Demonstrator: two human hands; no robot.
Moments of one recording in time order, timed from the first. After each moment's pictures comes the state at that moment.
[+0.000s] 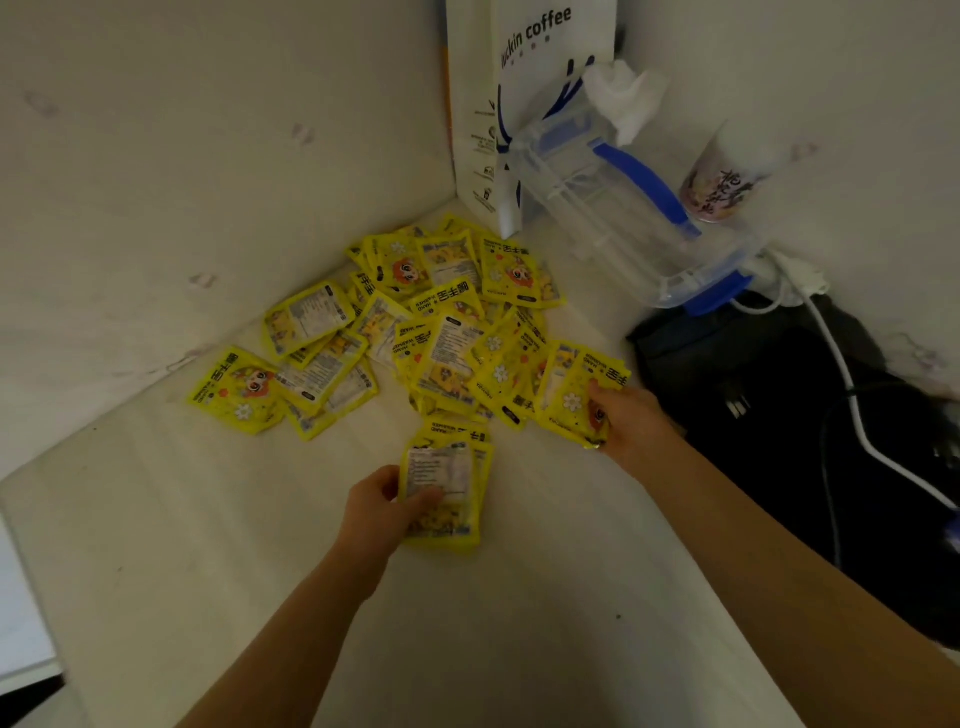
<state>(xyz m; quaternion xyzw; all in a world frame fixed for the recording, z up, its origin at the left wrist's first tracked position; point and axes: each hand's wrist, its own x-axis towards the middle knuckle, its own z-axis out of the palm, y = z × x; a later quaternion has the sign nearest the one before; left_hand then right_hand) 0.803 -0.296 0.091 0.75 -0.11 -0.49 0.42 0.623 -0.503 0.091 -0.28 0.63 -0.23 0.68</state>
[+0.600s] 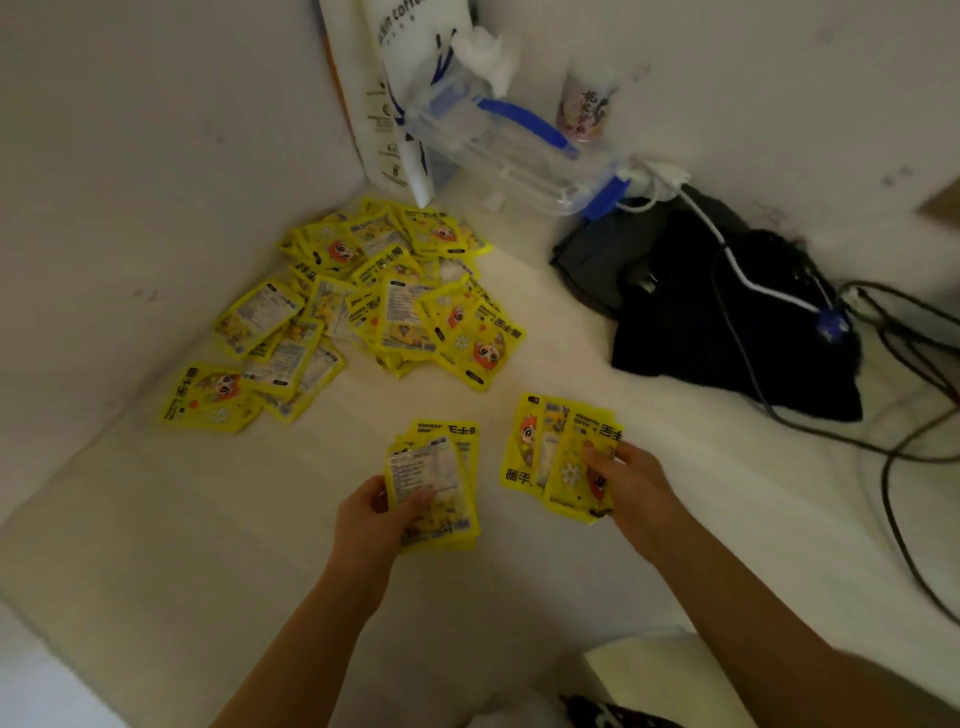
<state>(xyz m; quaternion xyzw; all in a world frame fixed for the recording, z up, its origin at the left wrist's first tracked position) 0.796 -0.217 0.095 0.69 -0.13 -0.56 0.45 0.553 -0.303 0.108 -0.25 0.66 -0.30 0.64</state>
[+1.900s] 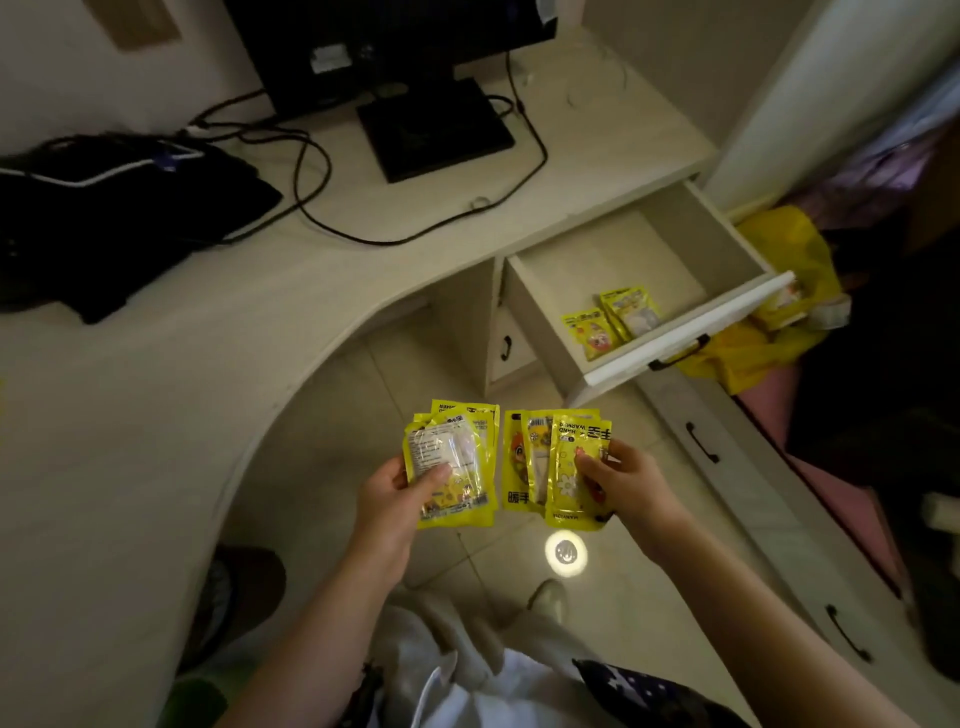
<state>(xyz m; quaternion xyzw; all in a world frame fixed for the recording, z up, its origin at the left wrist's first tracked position) 0.495 0.039 0.106 0.52 -0.46 -0.71 0.11 0.330 0.211 0.128 0.04 0.76 -0.51 0.41</state>
